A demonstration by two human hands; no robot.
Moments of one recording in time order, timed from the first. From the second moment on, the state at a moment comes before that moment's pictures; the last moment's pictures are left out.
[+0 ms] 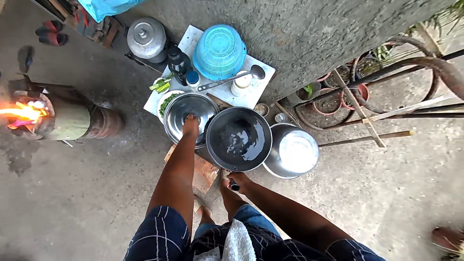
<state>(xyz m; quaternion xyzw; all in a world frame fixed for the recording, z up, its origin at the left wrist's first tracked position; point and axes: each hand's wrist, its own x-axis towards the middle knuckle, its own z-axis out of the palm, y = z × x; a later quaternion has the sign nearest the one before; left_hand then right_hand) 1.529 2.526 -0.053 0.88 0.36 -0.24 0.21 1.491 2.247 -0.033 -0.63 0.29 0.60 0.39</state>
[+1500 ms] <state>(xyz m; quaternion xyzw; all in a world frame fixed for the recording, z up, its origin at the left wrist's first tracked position) 1.201 2.464 0.051 0.80 0.53 -0.18 0.21 1.525 2.299 -0.018 -0.69 0.23 0.60 0.33</state>
